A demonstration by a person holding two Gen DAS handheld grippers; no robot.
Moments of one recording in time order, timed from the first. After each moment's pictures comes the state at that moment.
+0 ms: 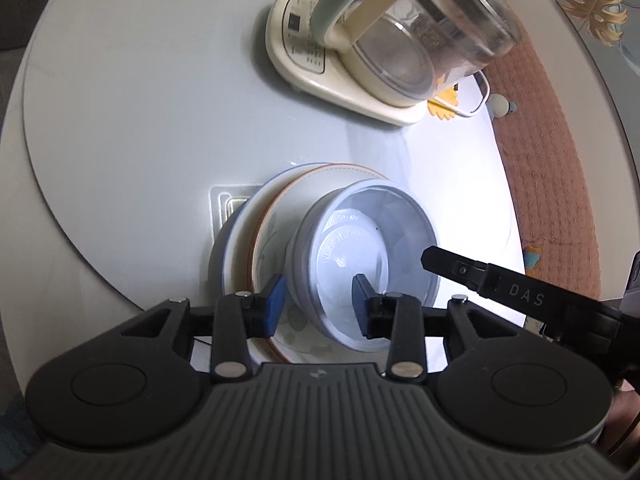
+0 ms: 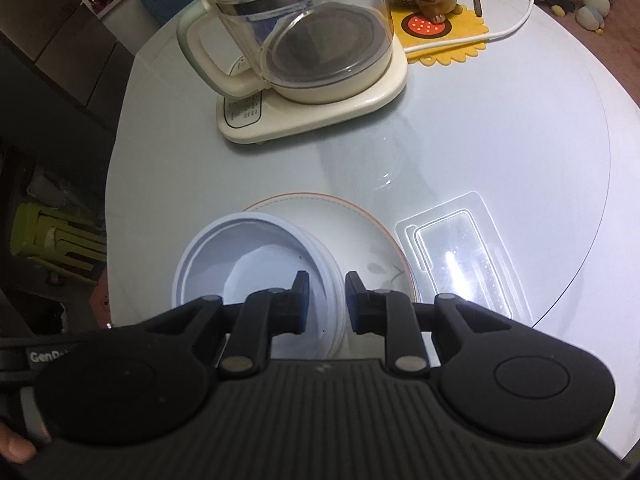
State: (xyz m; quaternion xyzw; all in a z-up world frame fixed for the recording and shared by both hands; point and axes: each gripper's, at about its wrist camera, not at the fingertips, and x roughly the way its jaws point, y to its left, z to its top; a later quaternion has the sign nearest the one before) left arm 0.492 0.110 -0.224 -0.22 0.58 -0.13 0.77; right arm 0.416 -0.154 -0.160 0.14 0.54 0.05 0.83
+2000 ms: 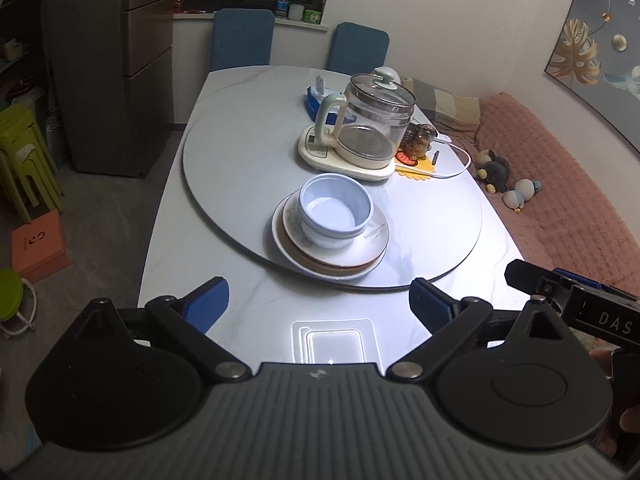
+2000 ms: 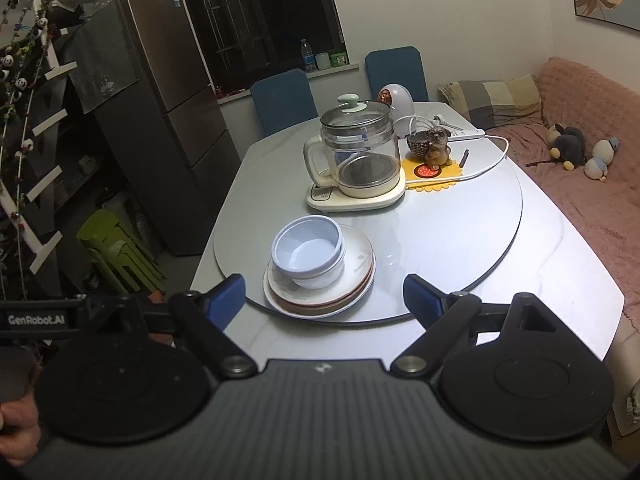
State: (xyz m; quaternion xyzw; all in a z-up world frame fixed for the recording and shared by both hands) left arm 0.125 0.027 -0.048 -0.11 0.38 0.02 0.92; right arm 0.145 -0.248 -0.031 0.08 0.32 0.17 0.93
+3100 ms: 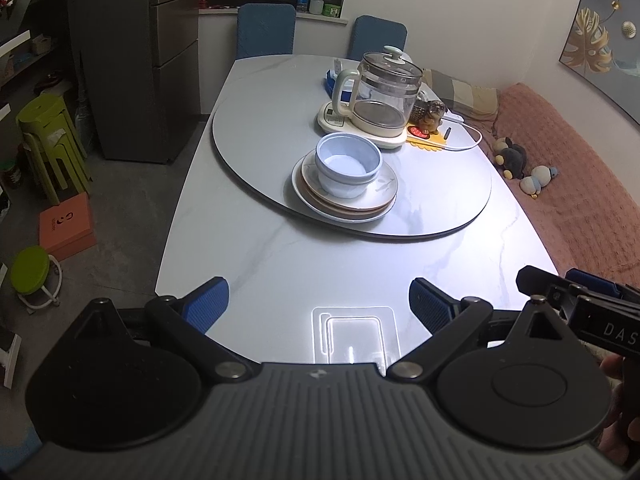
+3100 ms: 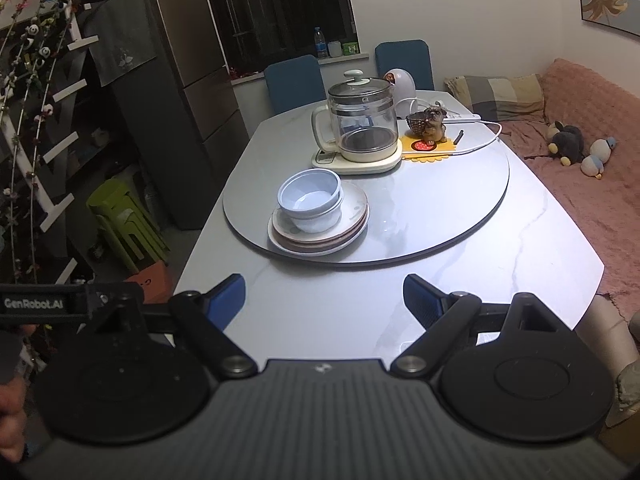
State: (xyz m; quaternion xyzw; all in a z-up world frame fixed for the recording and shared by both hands) left arm 0.028 0.000 -0.060 -0.10 0.39 0.05 0.91; right arm 0.067 -0.276 -0.051 0.05 0.32 0.18 0.93
